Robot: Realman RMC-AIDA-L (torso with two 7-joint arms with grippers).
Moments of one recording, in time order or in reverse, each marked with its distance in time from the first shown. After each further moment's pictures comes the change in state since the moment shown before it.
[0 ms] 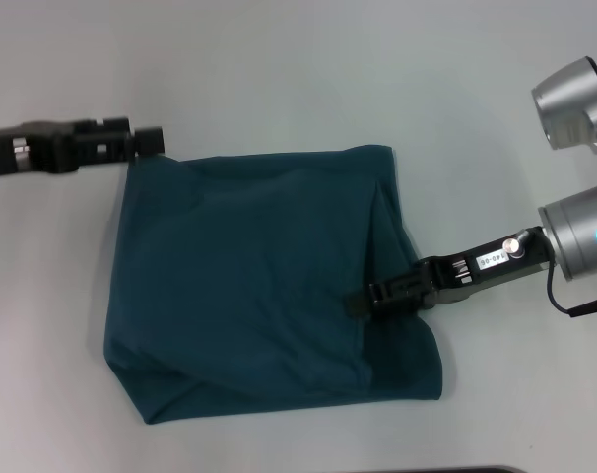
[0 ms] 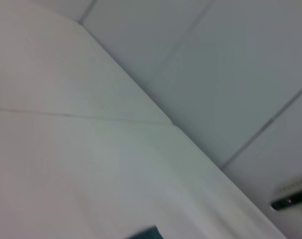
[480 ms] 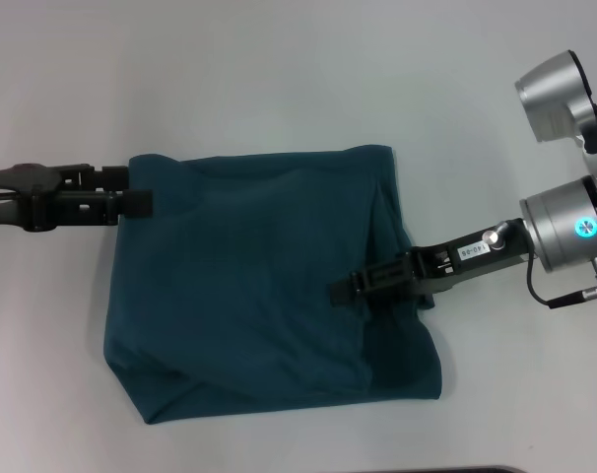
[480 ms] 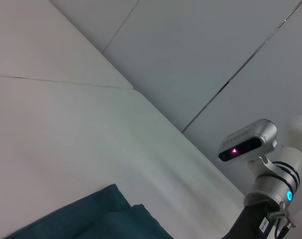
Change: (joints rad) left arm 0.028 0.044 0.031 0.027 0.002 0.128 0.045; right arm 0.019 0.018 0.001 0.002 0.008 0.040 0.005
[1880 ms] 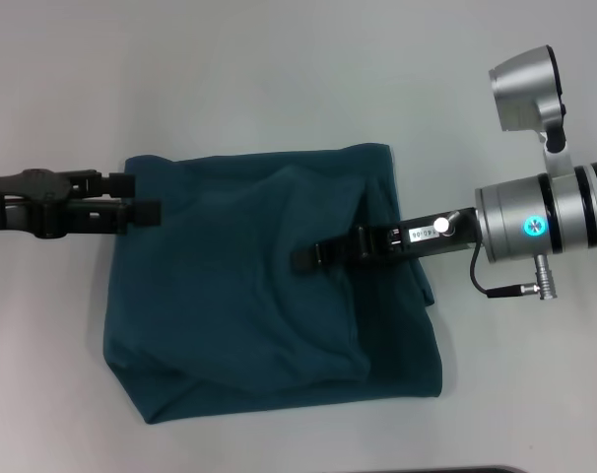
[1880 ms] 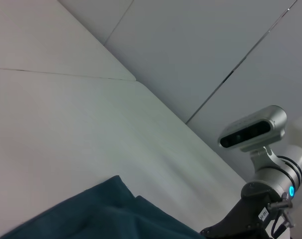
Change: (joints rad) left arm -0.005 -0.007 0.013 0.005 0.023 -0.023 0.024; right arm 0.025 0.034 -0.004 0.114 0.169 0.120 -0.166
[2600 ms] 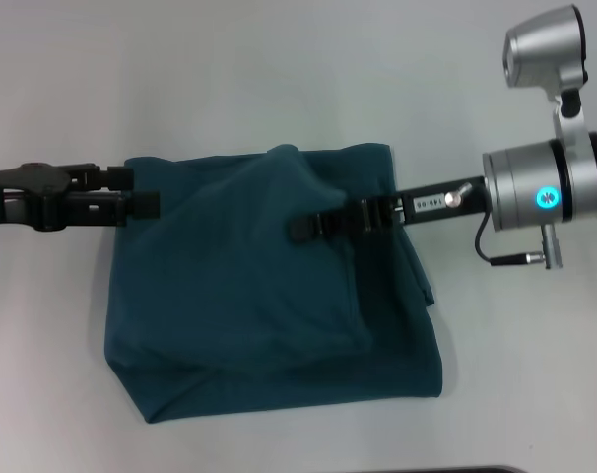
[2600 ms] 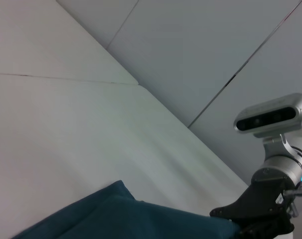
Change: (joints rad) left arm -0.005 0.000 -0.009 0.000 -0.003 -0.007 -0.004; right arm 0.011 -0.006 0.000 -0.074 0.053 -0.083 -0.109
